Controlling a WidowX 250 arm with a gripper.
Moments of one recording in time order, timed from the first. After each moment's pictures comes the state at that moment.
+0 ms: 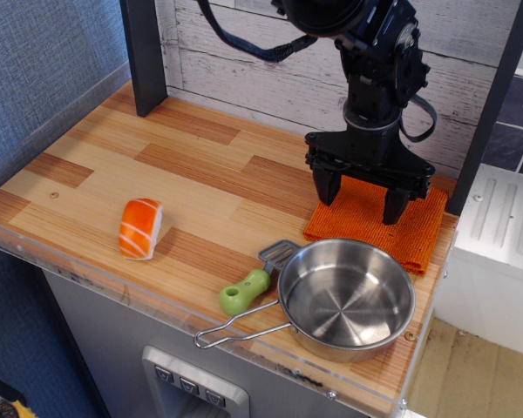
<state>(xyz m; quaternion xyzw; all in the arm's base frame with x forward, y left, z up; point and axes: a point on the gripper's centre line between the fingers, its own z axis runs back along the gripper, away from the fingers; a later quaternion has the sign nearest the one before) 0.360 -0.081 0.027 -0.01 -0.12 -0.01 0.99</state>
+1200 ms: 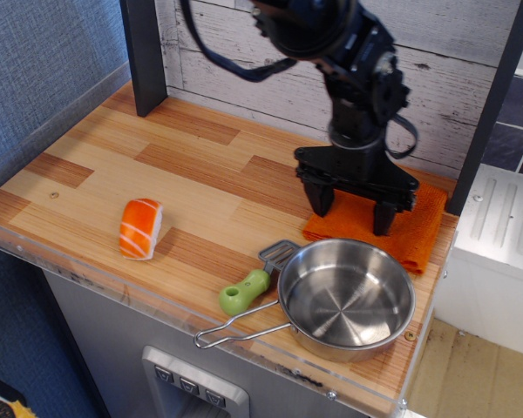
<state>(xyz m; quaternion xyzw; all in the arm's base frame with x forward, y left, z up) 0.355 -0.047 0.008 0.00 -0.13 0.02 0.99</state>
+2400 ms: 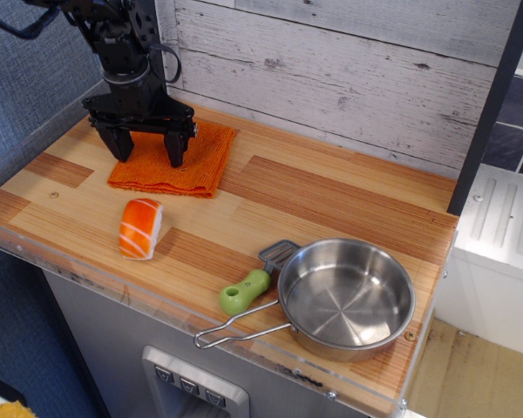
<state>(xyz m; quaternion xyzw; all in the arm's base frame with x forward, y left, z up) 0.339 0.146 0.020 0.03 -0.12 0.16 0.98</state>
